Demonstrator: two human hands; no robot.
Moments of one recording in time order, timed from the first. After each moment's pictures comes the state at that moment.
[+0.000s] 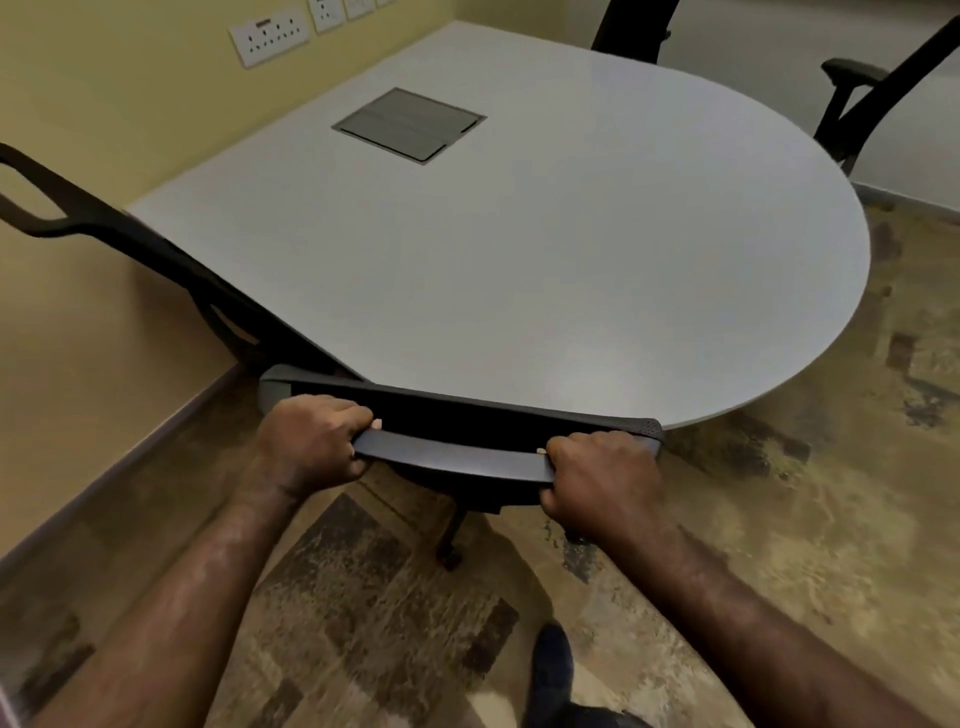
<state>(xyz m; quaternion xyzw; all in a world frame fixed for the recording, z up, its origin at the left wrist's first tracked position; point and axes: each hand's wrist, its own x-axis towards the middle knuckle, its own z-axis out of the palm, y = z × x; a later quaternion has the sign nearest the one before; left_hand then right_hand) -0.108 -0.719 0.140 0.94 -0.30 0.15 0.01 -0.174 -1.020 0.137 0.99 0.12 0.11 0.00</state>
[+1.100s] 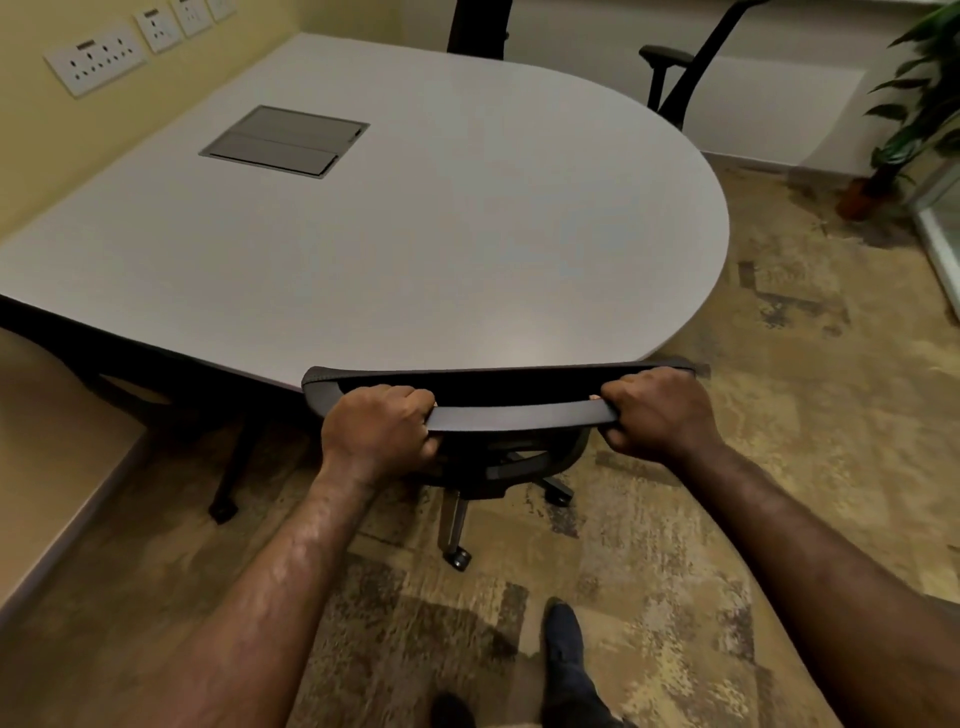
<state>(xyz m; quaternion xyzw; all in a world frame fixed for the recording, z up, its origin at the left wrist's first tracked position) -0.094 -0.724 0.140 0.92 -0.37 0.13 0.03 -0.198 -1.008 0.140 1.00 0.01 0.08 0.05</state>
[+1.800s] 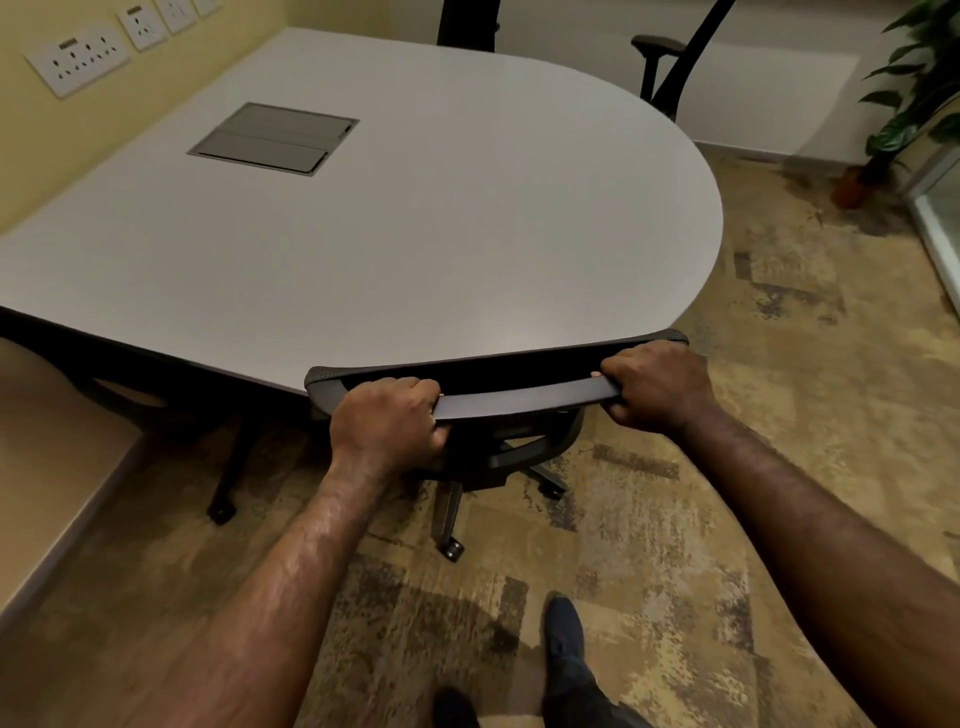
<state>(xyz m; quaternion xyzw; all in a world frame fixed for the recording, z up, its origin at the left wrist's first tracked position) -0.093 -0.742 0.133 0.92 -0.36 0.17 0.05 -0.182 -1.034 0.137 0.99 0.02 0.10 0.05</state>
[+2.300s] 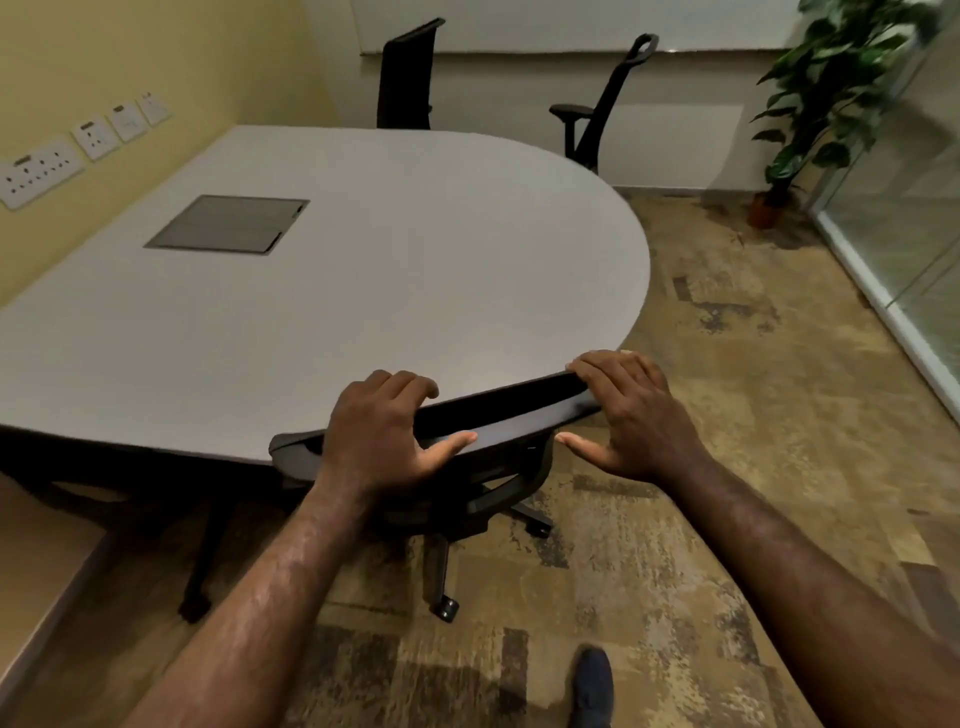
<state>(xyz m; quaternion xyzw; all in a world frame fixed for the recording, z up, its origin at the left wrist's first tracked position) -0.092 -0.770 0.171 0.85 -0.45 0.20 0.16 -0.240 -1.034 0.153 0.98 -0.01 0.21 -0.02</state>
